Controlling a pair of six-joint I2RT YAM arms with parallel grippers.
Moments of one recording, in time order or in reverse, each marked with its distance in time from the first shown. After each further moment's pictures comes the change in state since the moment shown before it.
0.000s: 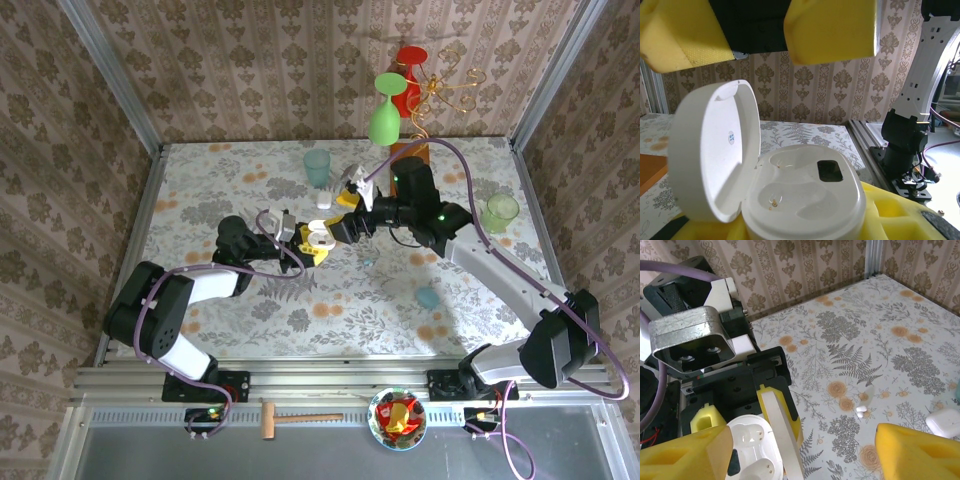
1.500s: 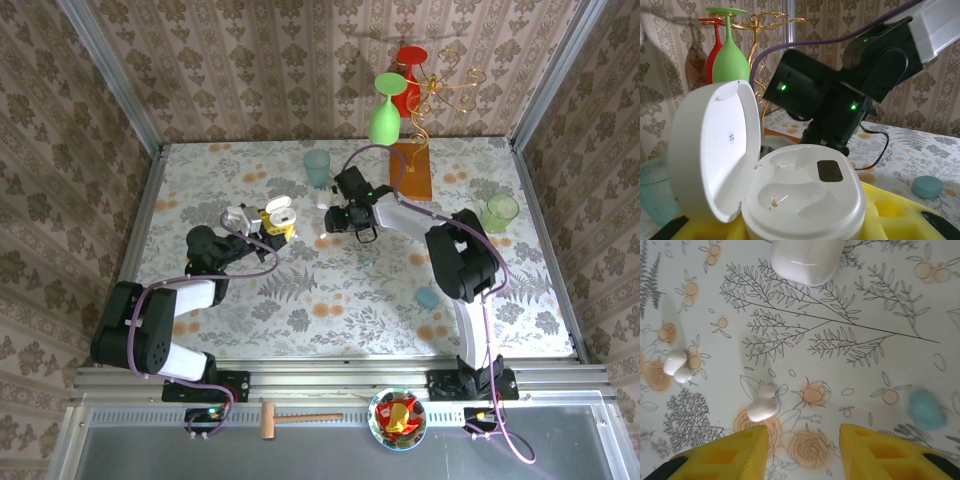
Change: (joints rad) left arm 0.223 -0.120 -0.145 0.006 -0.281 0.109; right arm 0.017 0.720 0.368 -0.230 0.509 0.529
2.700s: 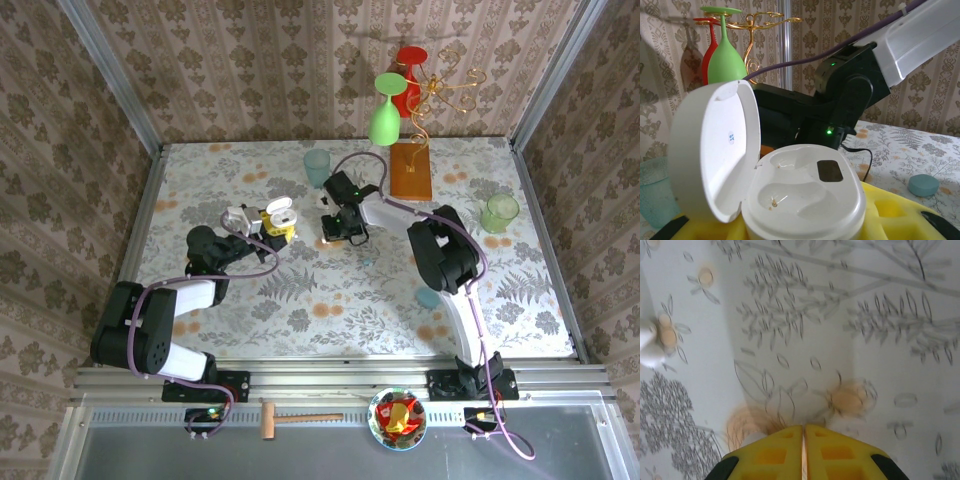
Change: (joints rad) left arm 0.000 0.000 0.000 0.000 0.013 0.000; right arm 0.019 0.116 0.100 -0.137 -0.071 -0.039
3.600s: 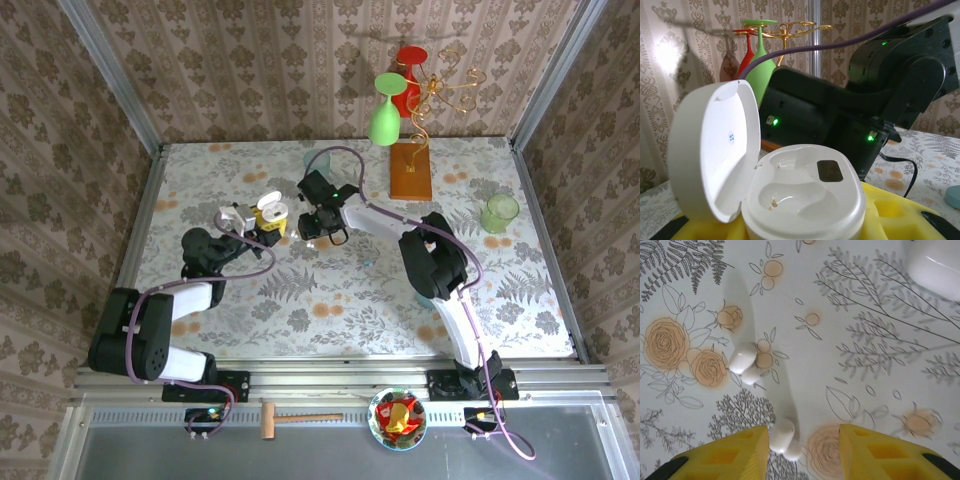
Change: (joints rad) left arm 0.029 -0.039 -0.022 0.000 -0.105 0.026; right arm 0.120 0.048 0.183 -0.035 0.150 -0.026
